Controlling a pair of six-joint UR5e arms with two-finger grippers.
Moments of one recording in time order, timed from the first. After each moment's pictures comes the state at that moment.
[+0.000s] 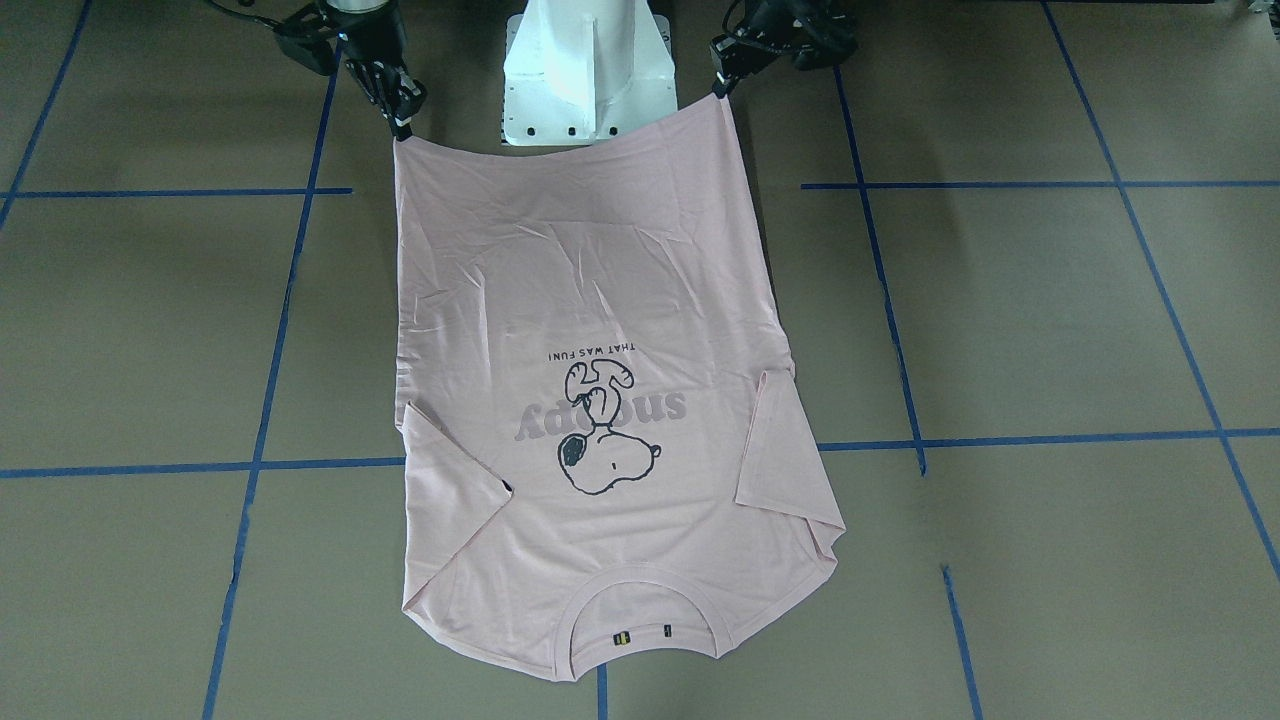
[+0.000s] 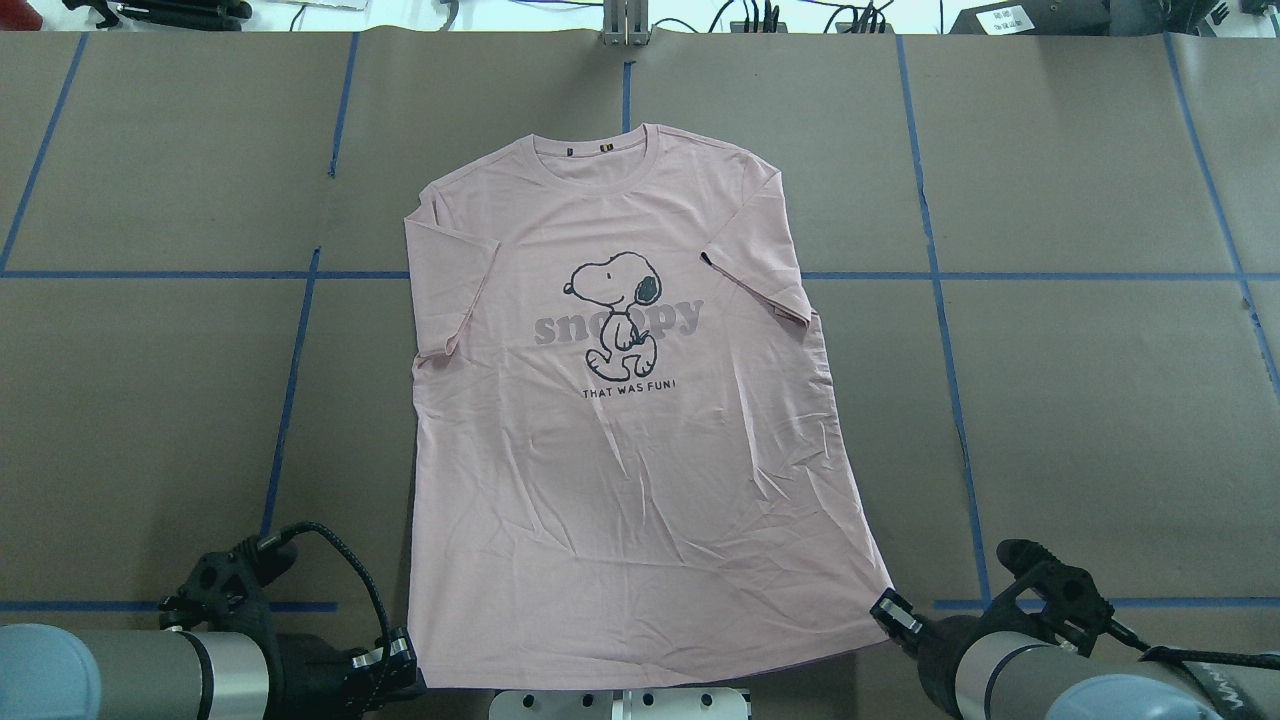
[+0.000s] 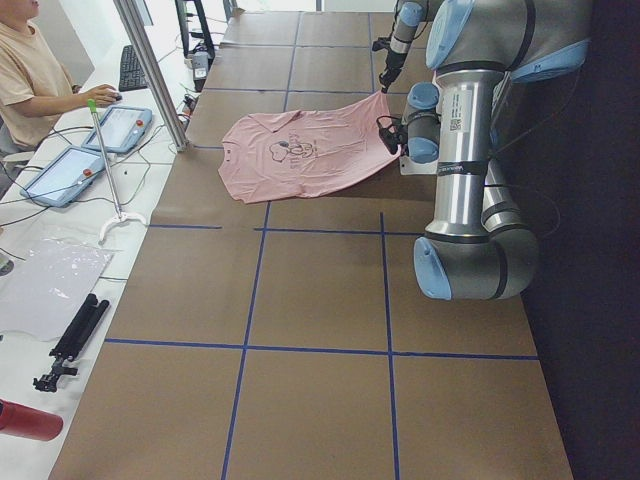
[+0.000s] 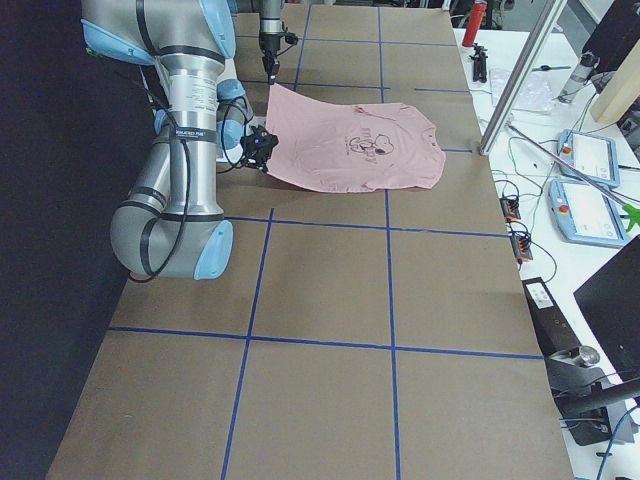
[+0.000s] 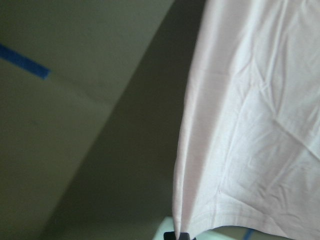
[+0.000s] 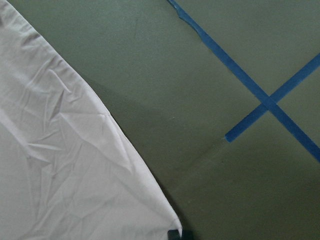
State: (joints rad) left arm -0.08 -1.59 -2.37 -1.91 -1.64 -2.06; right arm 0.00 -1.64 2.39 -1.52 1.36 2.31
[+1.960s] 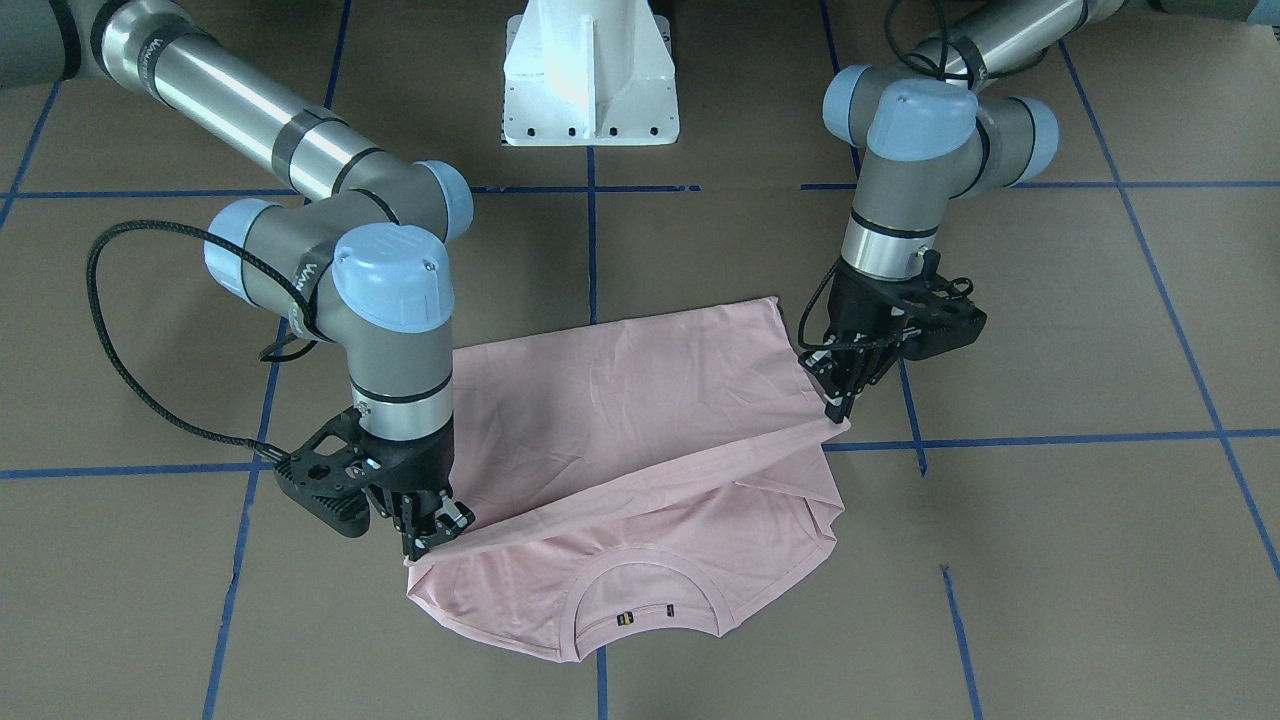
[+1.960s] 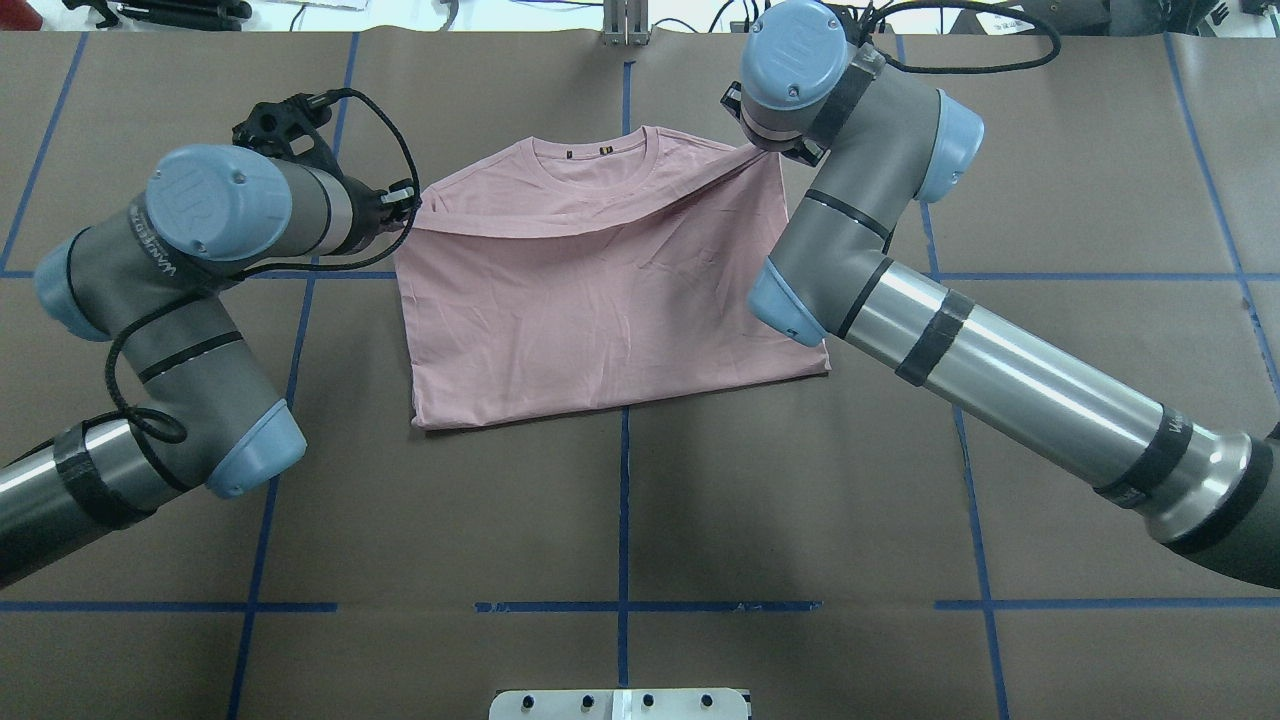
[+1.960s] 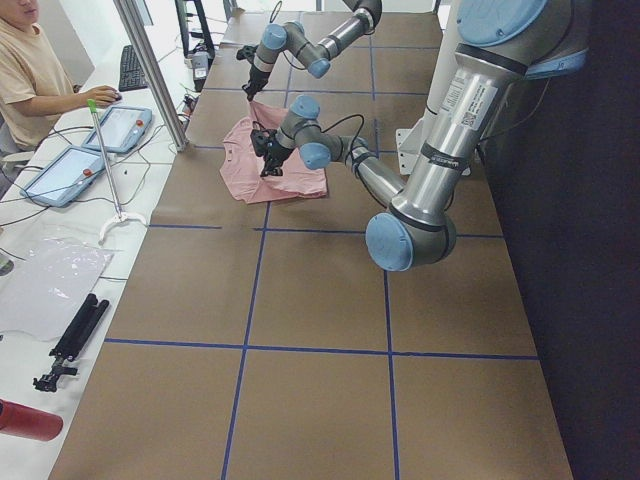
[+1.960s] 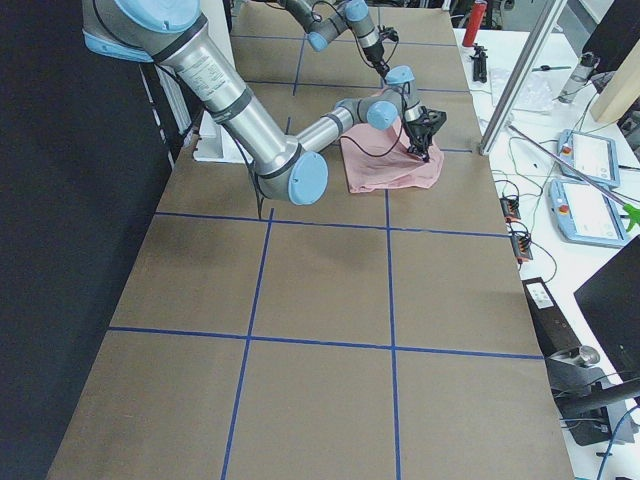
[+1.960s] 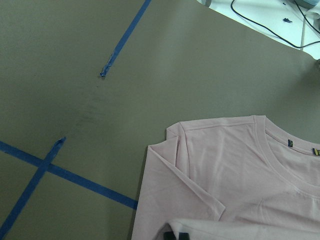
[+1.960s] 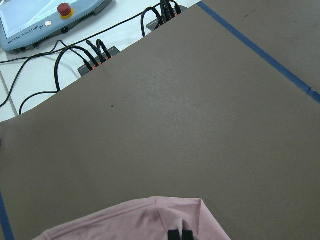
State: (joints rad) left arm -0.72 -2.05 -1.62 -2.01 -1.61 -1.53; right arm 0.77 -0.70 1.20 -1.33 1.61 1.66
